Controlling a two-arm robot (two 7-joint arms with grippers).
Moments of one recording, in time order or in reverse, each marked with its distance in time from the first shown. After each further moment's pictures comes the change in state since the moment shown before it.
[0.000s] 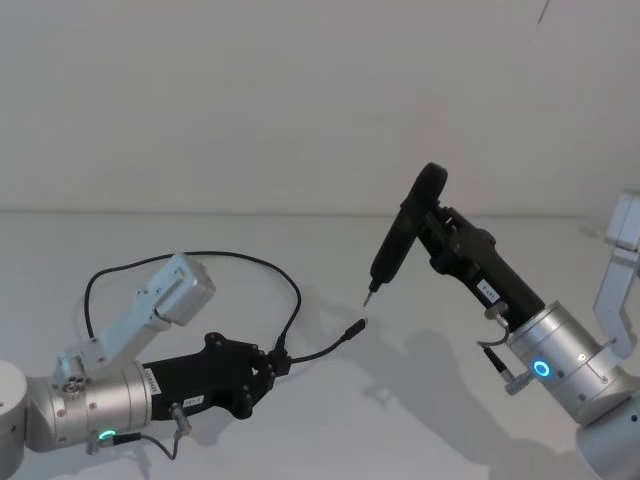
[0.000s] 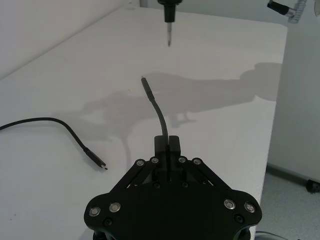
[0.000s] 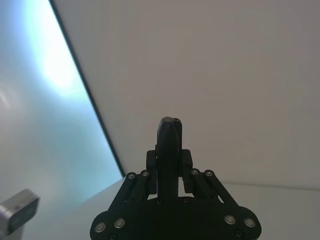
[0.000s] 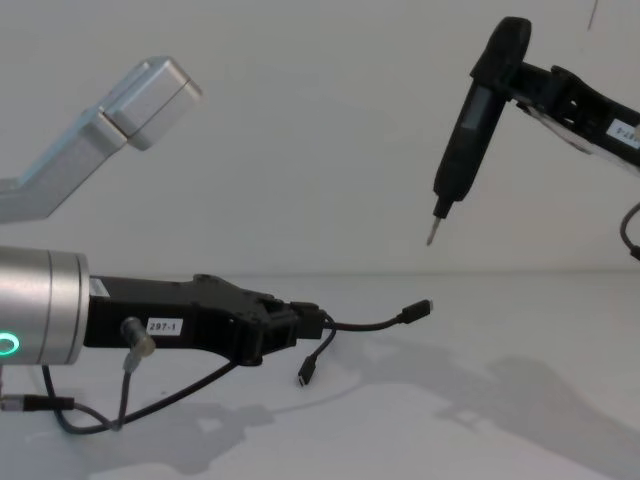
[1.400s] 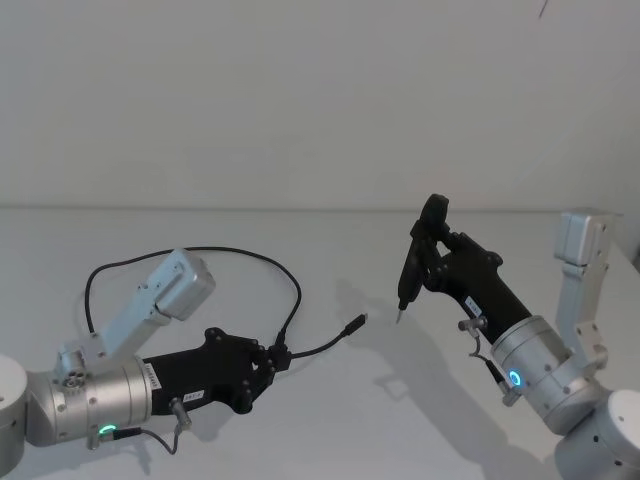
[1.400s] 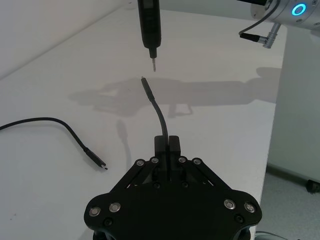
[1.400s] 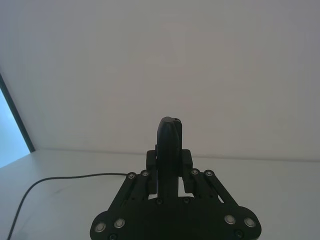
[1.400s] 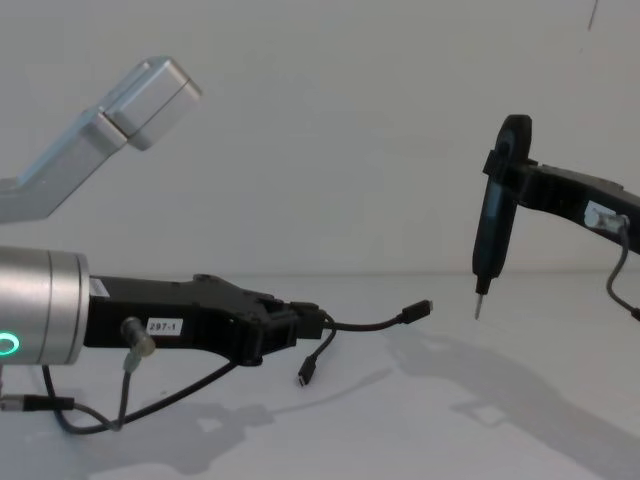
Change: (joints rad) left arm 0.000 0.000 0.000 0.000 0.000 0.000 0.000; right arm -0.006 -0.015 -0.048 0.040 -0.283 -0.069 -0.318
